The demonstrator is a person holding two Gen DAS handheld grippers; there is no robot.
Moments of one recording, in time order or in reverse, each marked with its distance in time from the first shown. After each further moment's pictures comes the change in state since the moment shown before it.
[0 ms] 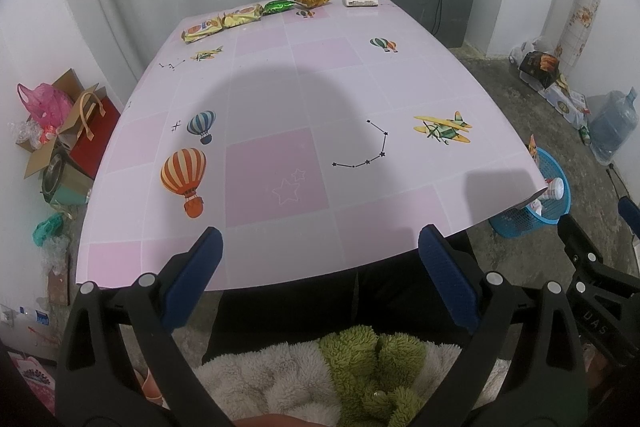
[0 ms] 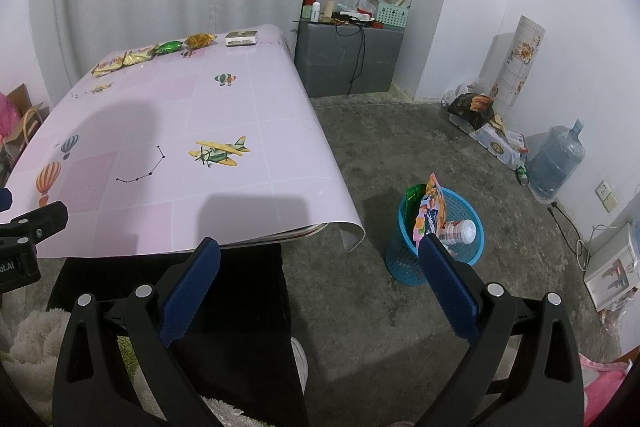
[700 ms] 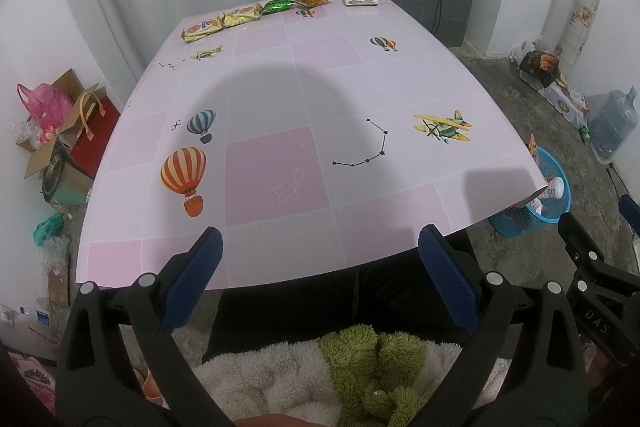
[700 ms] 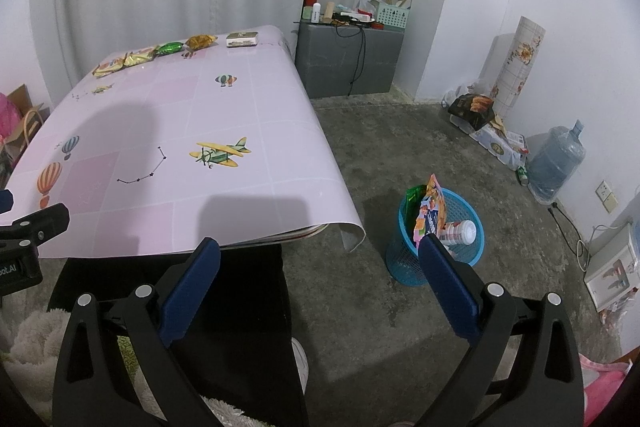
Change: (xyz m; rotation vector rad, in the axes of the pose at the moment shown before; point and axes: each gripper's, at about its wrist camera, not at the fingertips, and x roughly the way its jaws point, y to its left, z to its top) left arm 0.001 0.000 0.000 0.001 0.001 -0.001; right arm 0.000 0.003 0.000 0.005 -0.001 -0.003
